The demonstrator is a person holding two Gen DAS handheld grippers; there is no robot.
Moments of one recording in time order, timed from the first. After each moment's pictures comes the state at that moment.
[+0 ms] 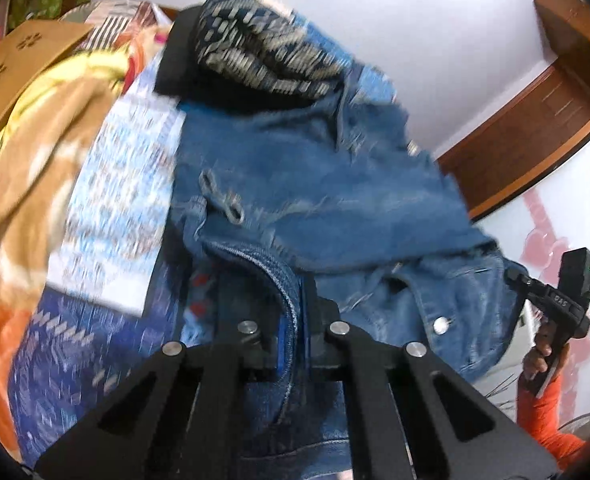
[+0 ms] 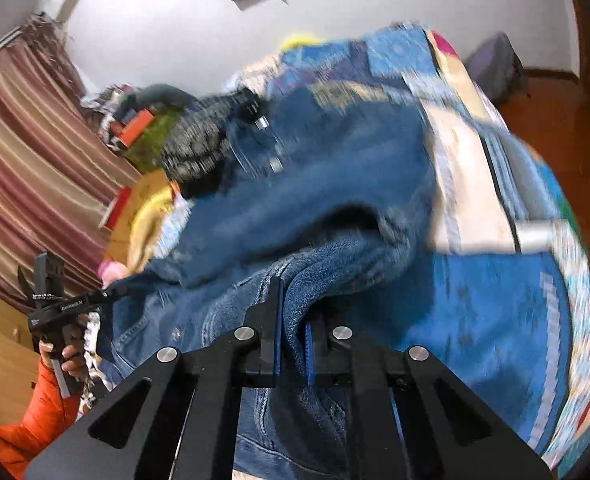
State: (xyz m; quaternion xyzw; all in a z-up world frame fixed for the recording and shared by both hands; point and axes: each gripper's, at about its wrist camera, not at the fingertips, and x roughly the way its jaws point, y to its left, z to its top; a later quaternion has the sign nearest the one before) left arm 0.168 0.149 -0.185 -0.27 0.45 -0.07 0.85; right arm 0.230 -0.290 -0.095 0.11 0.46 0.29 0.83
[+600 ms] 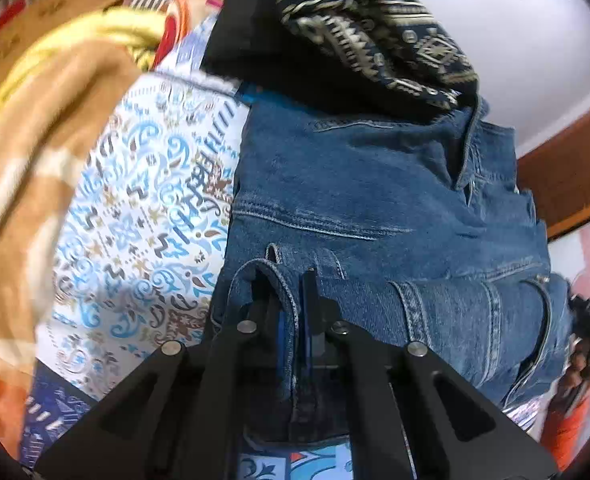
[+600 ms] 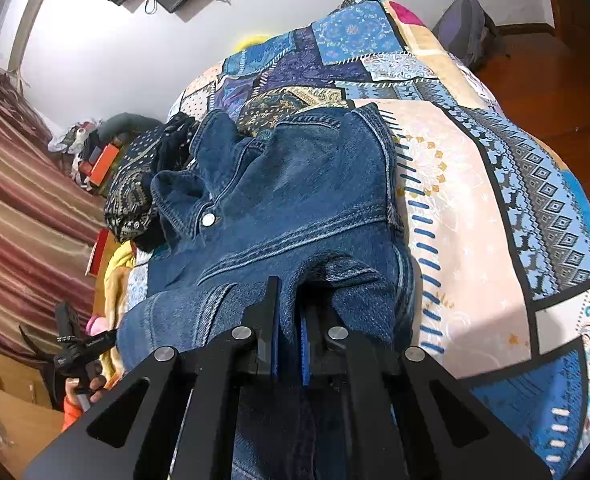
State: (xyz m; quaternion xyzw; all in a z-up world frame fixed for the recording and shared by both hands) left arm 0.254 0.187 -0.271 -0.26 0.50 0.02 0.82; right arm 0.329 -0.315 -0.155 0.18 0.50 0.24 0.81
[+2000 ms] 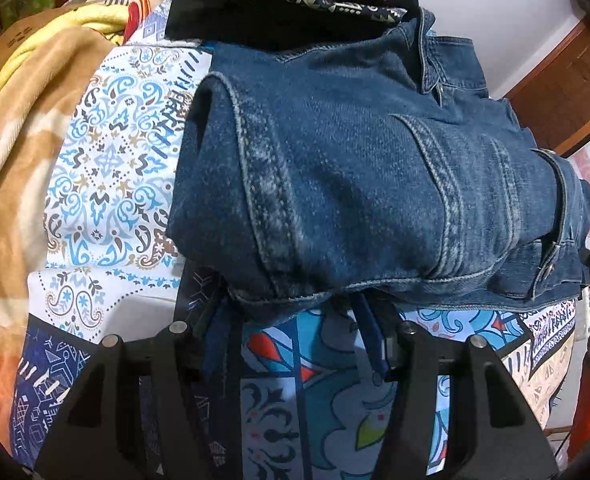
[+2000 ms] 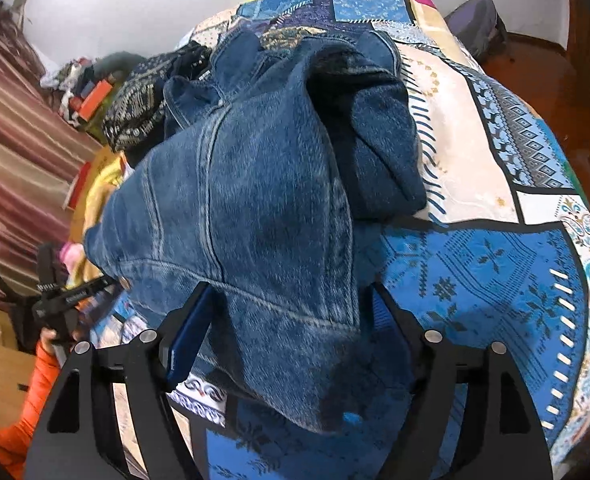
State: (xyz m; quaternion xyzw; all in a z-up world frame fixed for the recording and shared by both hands) left arm 0.211 0.148 -0.293 -0.19 0.53 -0.03 0.83; right arm 0.257 -0.300 -0.162 0.10 0.55 0.24 0.80
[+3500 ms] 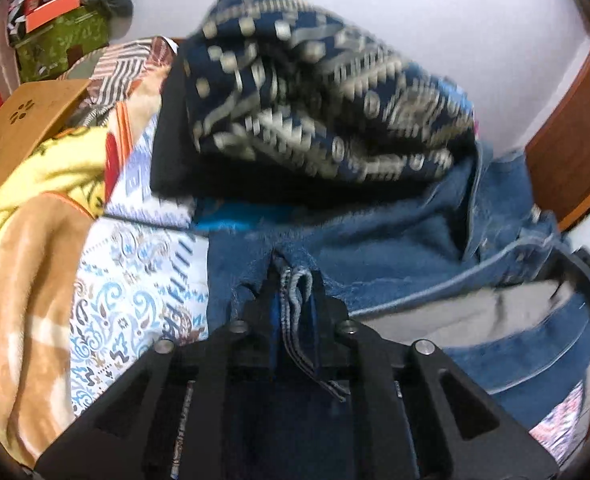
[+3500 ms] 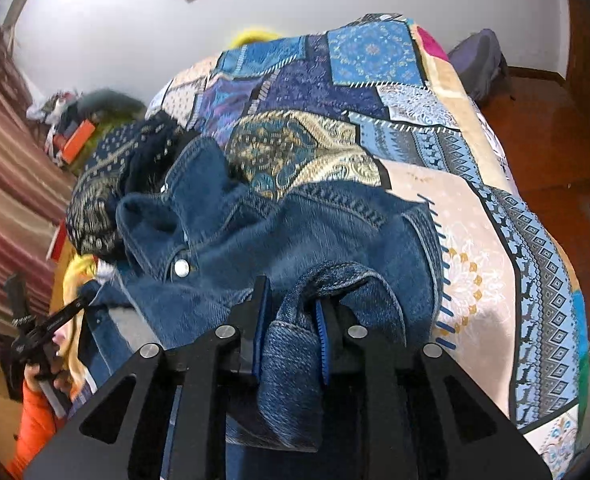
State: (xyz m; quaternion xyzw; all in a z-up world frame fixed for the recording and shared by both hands) left arm 0.353 0.178 -0.259 -0.16 0.47 0.04 0.87; right arm 0.407 -0.272 -0.147 0.09 0.50 0.22 0.83
